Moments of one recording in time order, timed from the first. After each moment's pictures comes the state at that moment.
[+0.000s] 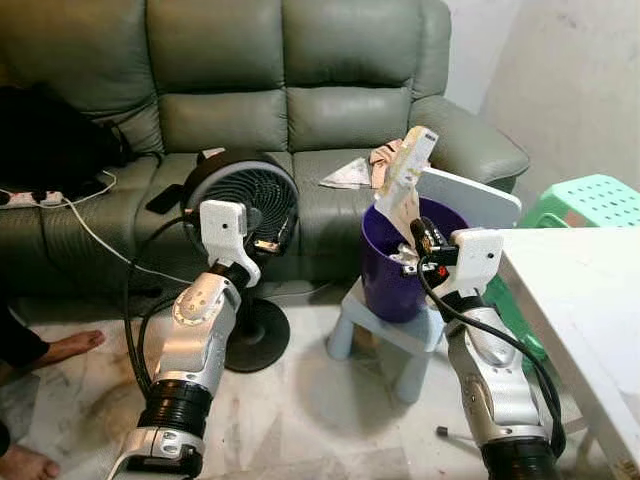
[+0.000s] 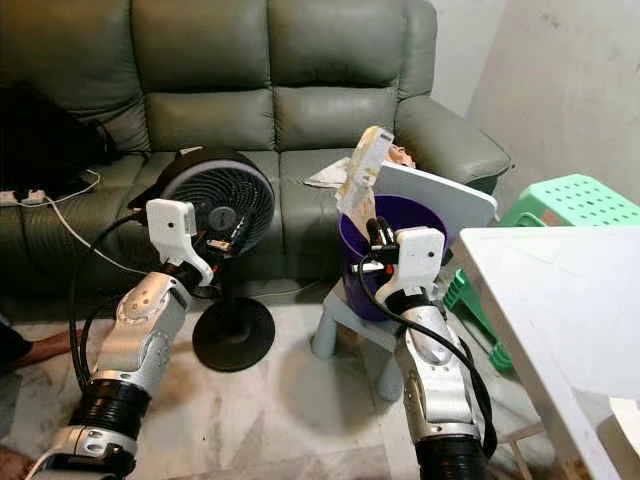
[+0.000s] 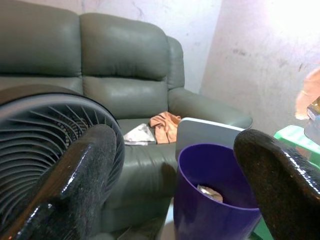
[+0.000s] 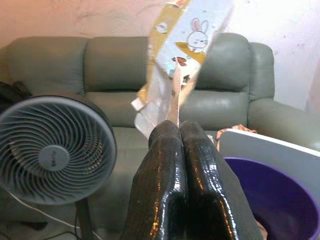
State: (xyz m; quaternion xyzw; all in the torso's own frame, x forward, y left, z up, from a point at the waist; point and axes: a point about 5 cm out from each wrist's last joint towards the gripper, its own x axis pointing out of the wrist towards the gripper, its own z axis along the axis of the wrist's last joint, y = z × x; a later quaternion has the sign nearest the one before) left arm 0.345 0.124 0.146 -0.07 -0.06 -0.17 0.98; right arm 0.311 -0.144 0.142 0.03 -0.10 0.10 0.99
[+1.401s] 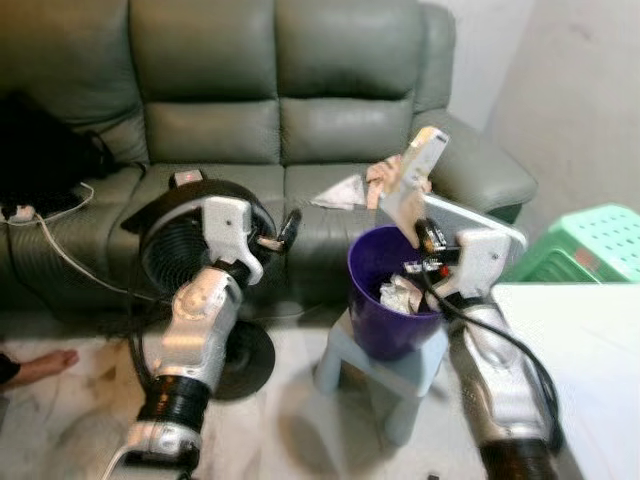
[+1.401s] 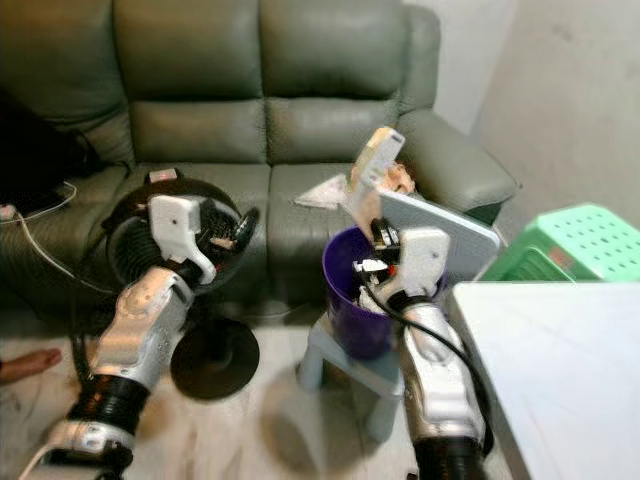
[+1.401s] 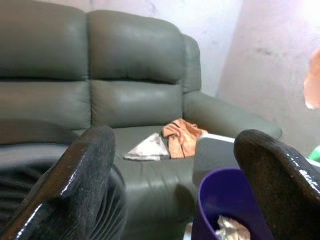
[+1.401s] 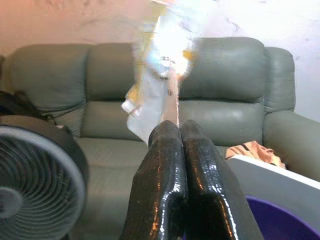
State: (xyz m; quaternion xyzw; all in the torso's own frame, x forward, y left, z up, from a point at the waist) left arm 0.348 0.135 0.147 -0.07 -0.06 -0.16 0.98; right arm 0.312 -0.129 0.147 0.04 -0.11 0.13 0.98
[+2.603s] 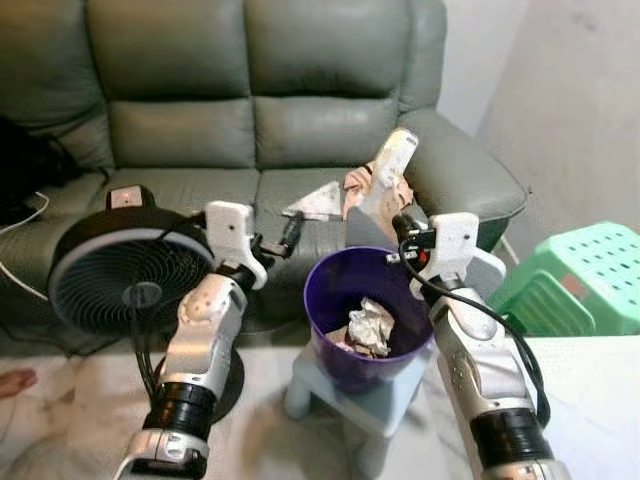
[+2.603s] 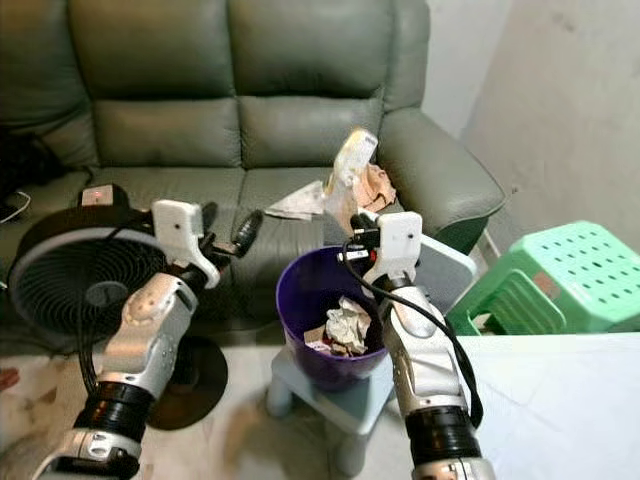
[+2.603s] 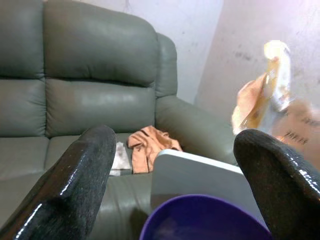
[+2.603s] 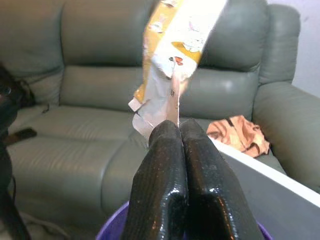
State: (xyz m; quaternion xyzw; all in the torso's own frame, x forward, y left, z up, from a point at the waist) left arm 0.338 0.113 0.145 -0.08 -0.07 -0.19 0.98; right arm 0.335 -0.125 0.138 0.03 -0.03 0.14 0.99
